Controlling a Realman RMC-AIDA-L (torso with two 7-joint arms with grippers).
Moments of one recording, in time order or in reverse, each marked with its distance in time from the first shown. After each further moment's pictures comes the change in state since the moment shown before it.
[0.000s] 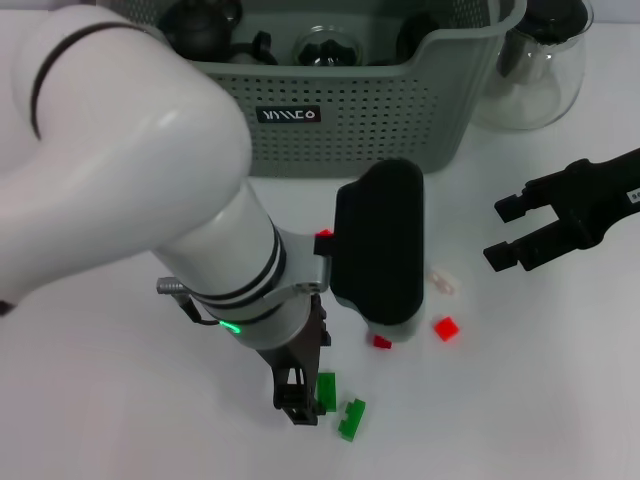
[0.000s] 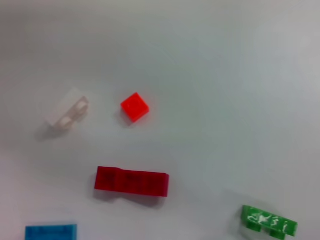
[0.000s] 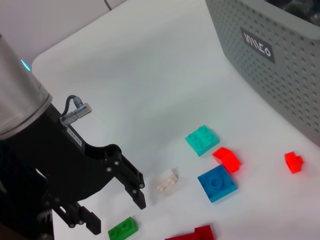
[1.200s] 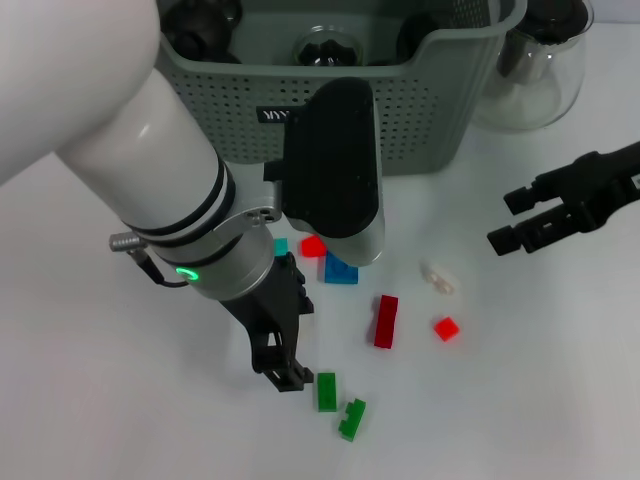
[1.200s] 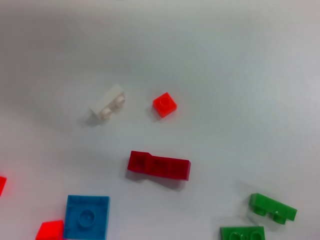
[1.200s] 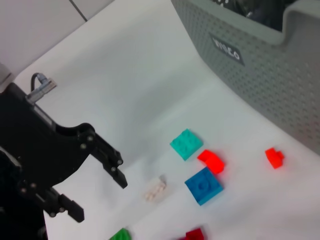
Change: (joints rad) left arm -0.011 0.000 -0.223 0.060 -0.041 0.143 0.057; right arm 0.008 -0.017 -0.001 0.002 0.004 0.005 0.112
